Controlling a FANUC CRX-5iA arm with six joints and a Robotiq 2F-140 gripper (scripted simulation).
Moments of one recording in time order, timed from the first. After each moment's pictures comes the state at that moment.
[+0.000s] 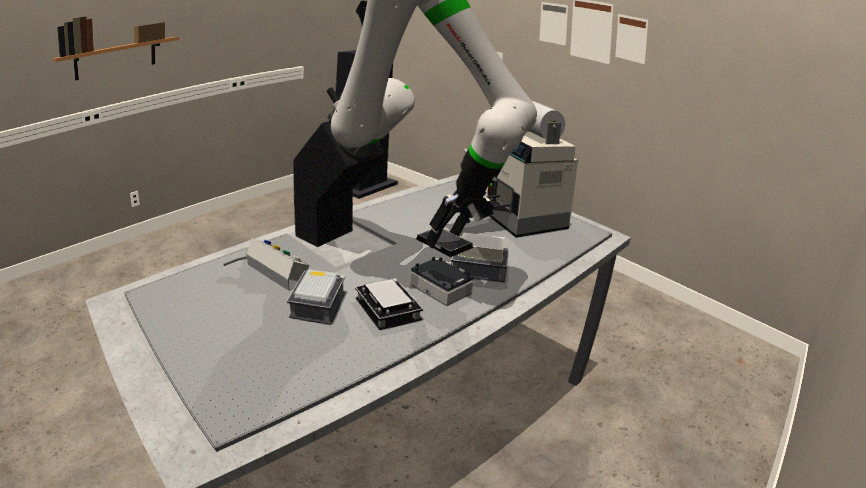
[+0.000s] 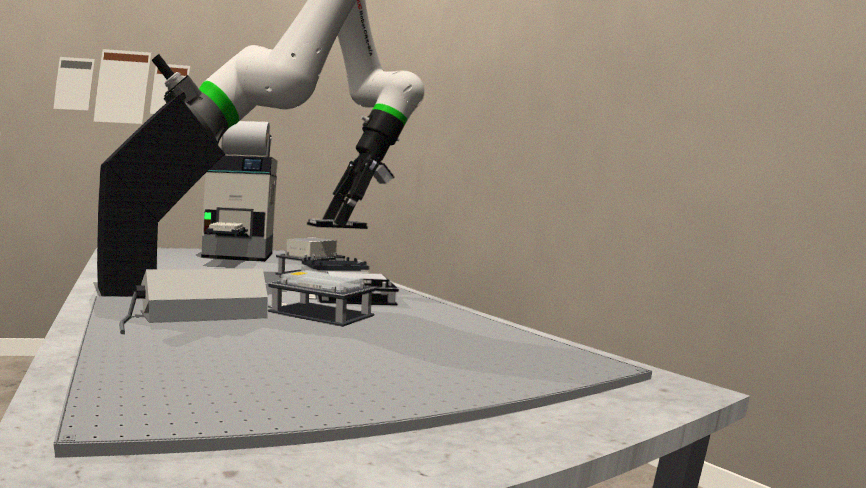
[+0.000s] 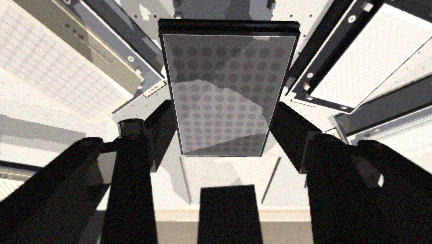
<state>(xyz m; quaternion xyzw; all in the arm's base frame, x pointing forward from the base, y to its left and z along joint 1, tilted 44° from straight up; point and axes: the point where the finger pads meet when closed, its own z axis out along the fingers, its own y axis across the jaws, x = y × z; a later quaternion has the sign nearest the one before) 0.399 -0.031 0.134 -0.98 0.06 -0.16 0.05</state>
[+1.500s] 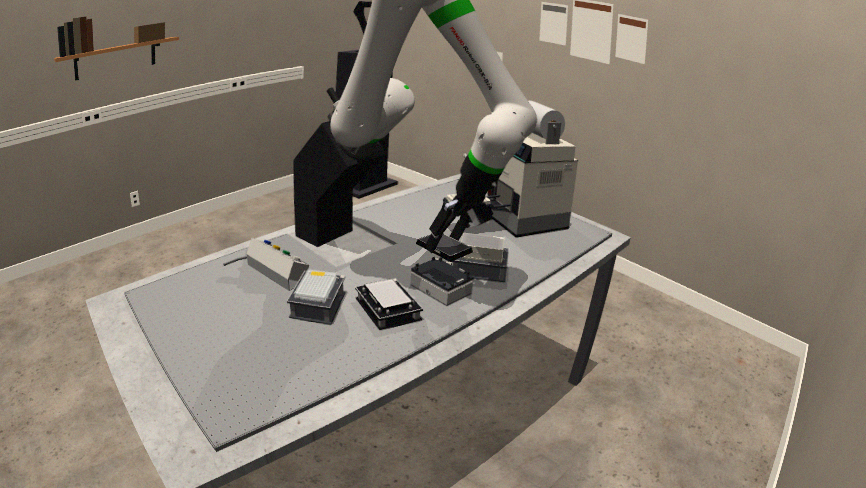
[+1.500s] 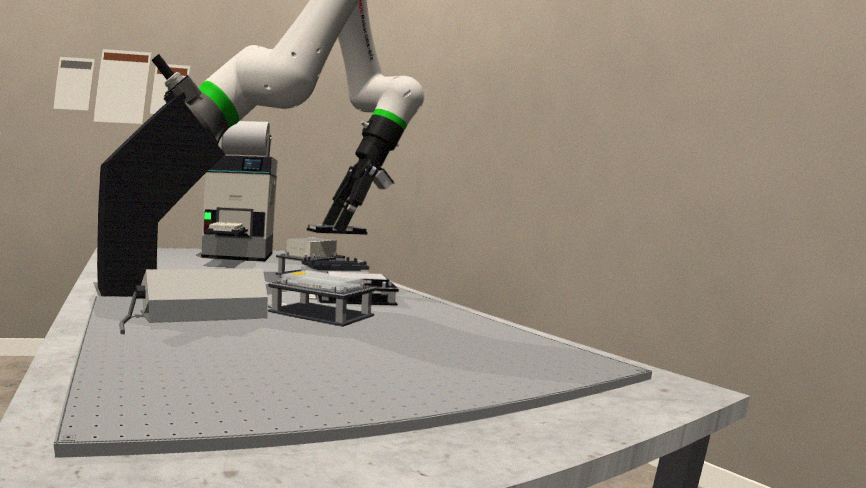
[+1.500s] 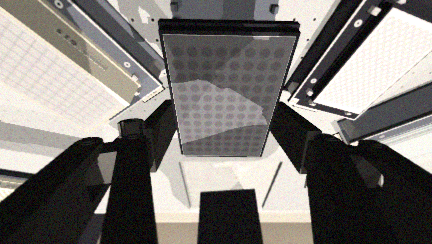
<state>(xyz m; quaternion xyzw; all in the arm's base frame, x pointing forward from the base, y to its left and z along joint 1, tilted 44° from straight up) 0.409 -0.030 0.124 -0.98 0.06 -0.16 0.05</state>
